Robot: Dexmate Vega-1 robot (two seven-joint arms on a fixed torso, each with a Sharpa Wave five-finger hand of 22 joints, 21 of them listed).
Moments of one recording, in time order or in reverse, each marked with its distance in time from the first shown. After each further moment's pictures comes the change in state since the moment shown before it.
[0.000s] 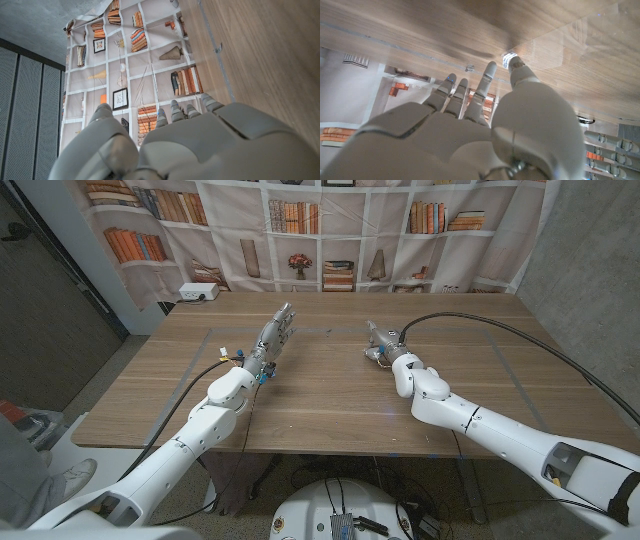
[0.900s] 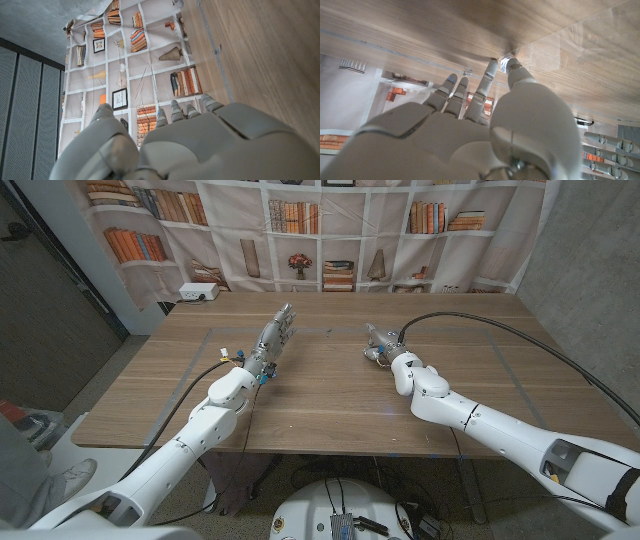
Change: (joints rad) left arm -0.001 -0.005 0.001 0.006 -0.002 -0.001 -0.004; left_hand 0.001 -0.002 0.000 0.000 0.000 0.004 0.004 0.000 0.000 0.000 0.000 0.000 0.000 0.000 0.000 0.000 0.000 0.000 0.000 0.000 0.000; right arm 0.016 0.003 -0.010 0.013 0.022 0.004 0.017; right_hand 0.008 0.026 -0.010 -0.002 0.000 0.060 -0.002 0.008 0.000 0.065 -0.015 0.000 -0.017 0.026 0.002 0.015 0.000 0.007 -0.018 0.000 0.000
